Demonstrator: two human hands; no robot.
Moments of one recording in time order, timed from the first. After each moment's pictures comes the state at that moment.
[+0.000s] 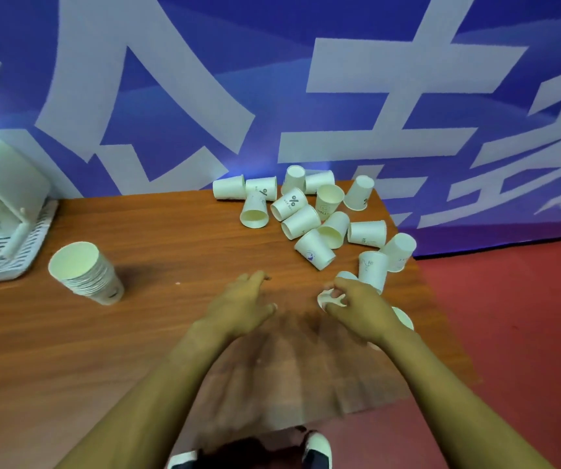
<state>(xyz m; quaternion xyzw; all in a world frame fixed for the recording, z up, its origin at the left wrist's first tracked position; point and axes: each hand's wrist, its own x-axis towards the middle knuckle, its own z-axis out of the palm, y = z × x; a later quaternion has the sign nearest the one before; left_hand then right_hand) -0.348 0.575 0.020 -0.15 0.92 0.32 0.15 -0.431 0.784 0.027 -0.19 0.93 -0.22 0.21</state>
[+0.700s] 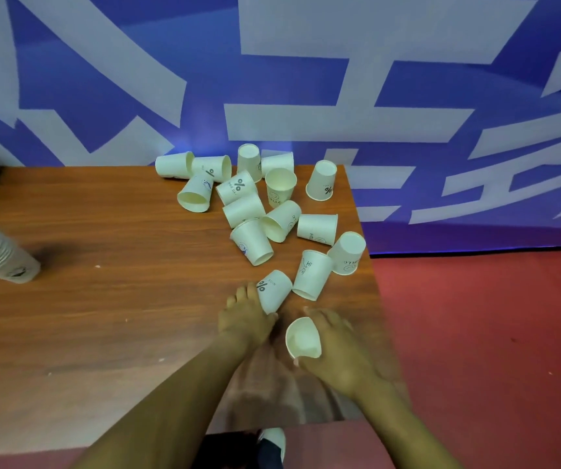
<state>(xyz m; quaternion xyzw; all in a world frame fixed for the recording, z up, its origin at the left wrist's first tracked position) -0.452 0.747 -0.067 -0.32 0.89 0.25 0.19 -0.489 0.923 -0.041 -0.30 0.90 -0.18 0.25</state>
